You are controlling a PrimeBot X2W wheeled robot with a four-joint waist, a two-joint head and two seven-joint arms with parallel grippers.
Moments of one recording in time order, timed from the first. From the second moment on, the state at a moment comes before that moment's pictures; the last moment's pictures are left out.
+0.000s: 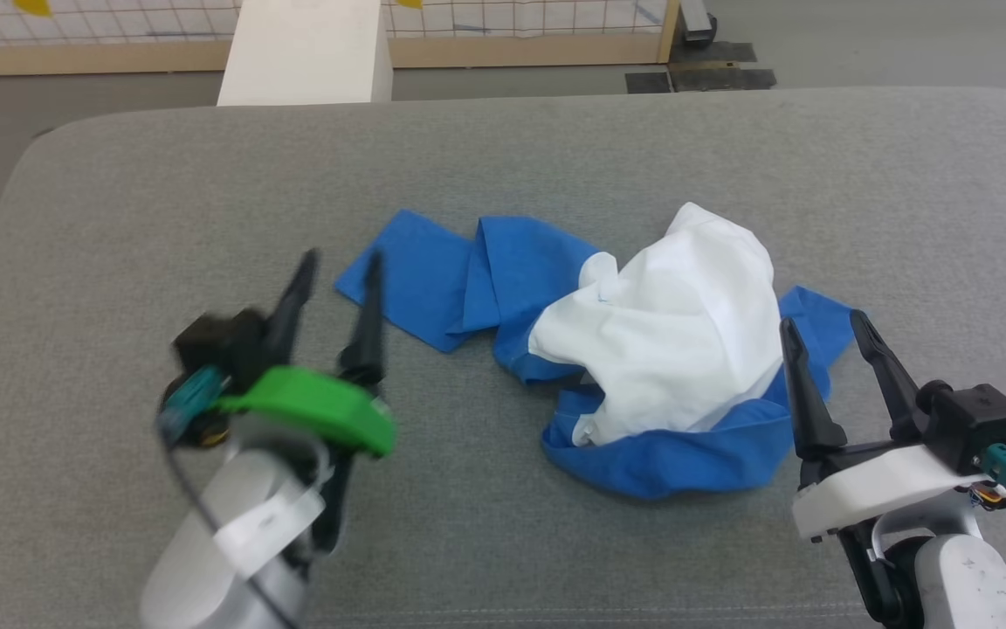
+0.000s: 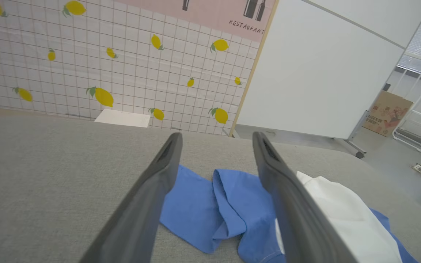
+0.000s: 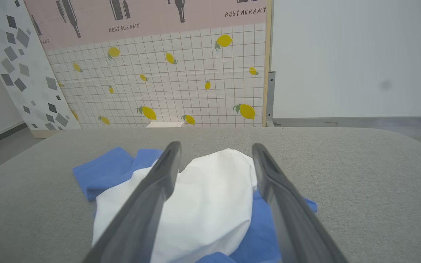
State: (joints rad) left arm -0.40 0.22 -0.40 0.25 -0.61 0.08 -0.26; right arm -0.10 -0.05 0.00 0.04 0.15 0.13 -0.11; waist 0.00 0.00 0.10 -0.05
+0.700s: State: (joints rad) left arm -0.08 0.11 -0.03 0.08 -0.32 -0.02 -0.26; right arm -0.10 -0.05 -0.11 0.21 0.15 0.13 0.12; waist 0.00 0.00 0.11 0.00
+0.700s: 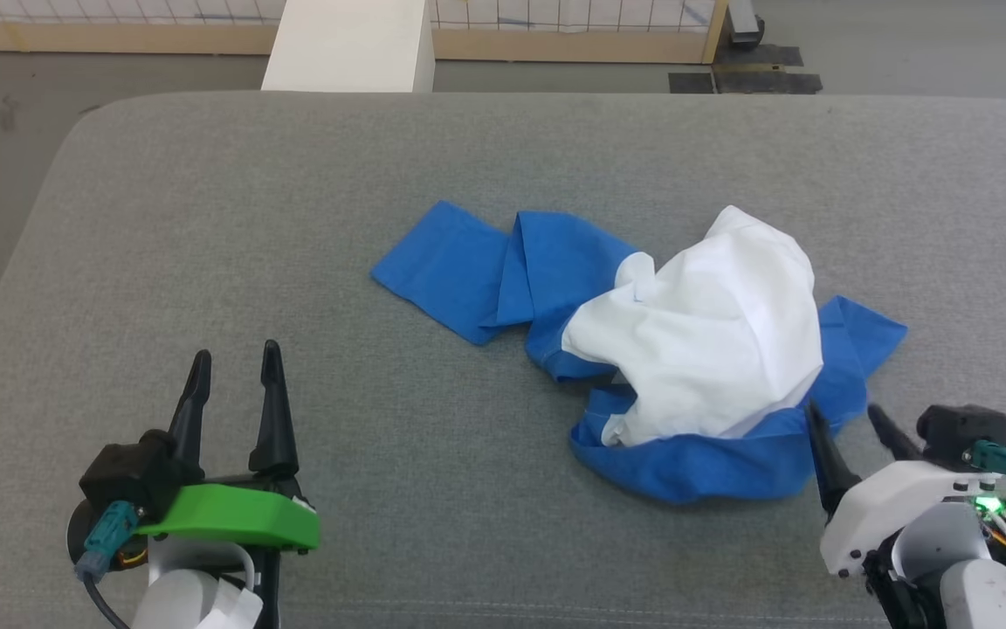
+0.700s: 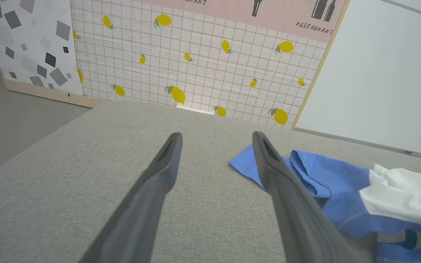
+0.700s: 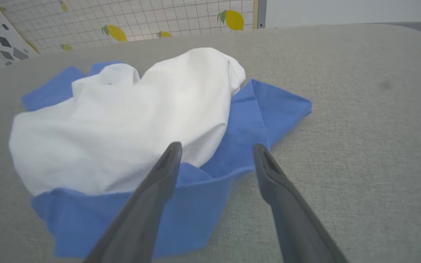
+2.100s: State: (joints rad) left arm -0.12 0.05 -0.14 0.20 -0.34 -0.09 -0.26; right arm -0.11 -0.05 -0.41 0.17 0.09 0.13 0.03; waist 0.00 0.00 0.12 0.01
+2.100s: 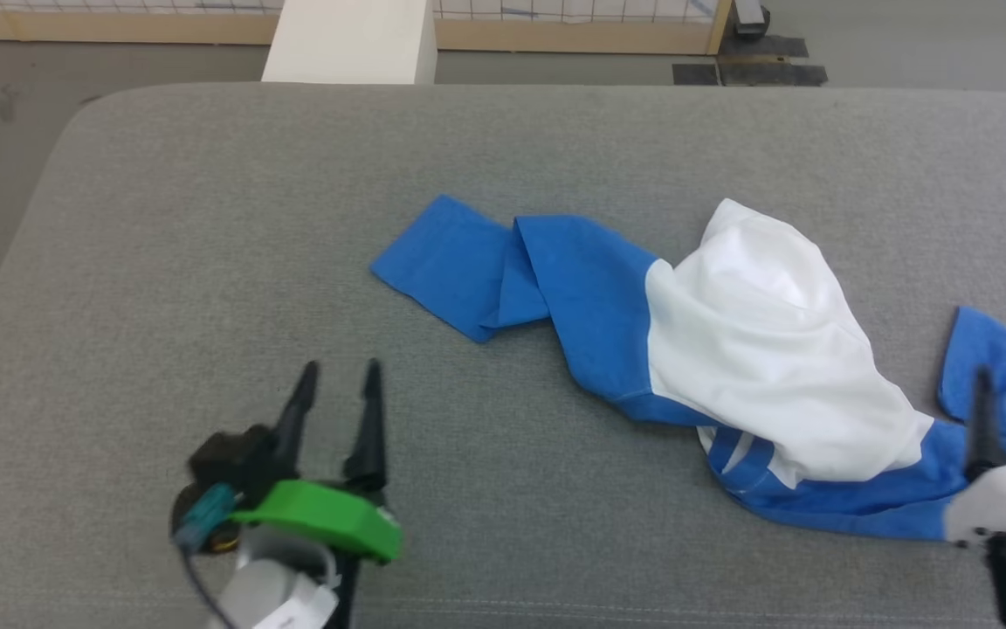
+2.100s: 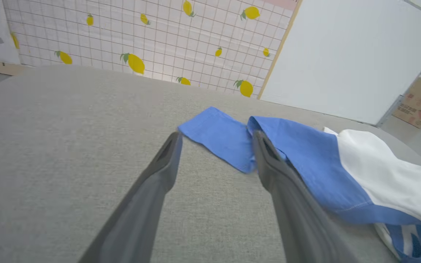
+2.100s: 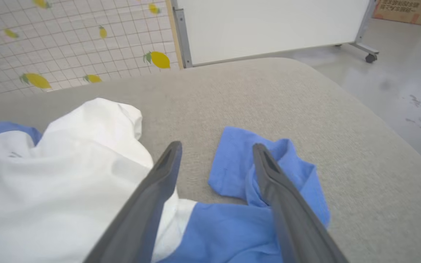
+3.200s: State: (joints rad) left arm -0.68 0.05 -0.49 0.69 -0.73 0.08 0.23; right arm -0.12 -0.05 -0.11 0.11 0.19 0.13 -0.08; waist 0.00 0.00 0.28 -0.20
